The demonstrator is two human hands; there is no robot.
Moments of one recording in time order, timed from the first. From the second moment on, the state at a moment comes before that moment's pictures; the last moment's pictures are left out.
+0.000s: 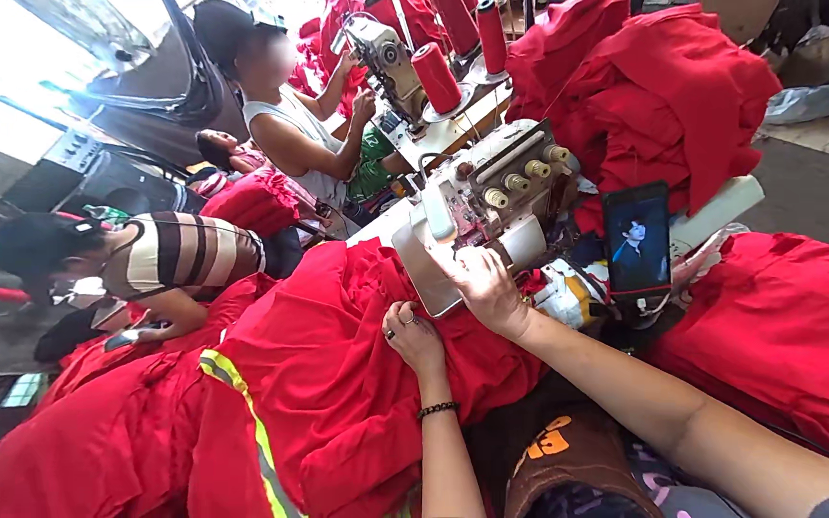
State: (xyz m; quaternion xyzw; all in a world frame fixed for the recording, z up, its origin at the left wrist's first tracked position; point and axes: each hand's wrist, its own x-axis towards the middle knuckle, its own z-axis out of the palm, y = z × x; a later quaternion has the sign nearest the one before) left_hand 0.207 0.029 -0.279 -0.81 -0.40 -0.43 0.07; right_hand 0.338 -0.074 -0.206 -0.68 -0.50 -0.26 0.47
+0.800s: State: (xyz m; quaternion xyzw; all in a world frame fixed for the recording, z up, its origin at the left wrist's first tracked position) left_hand 0.206 0.029 -0.280 -0.80 -0.41 -0.43 0.04; right_hand 0.419 -0.088 -0.107 -0.76 -0.50 -0.25 0.32
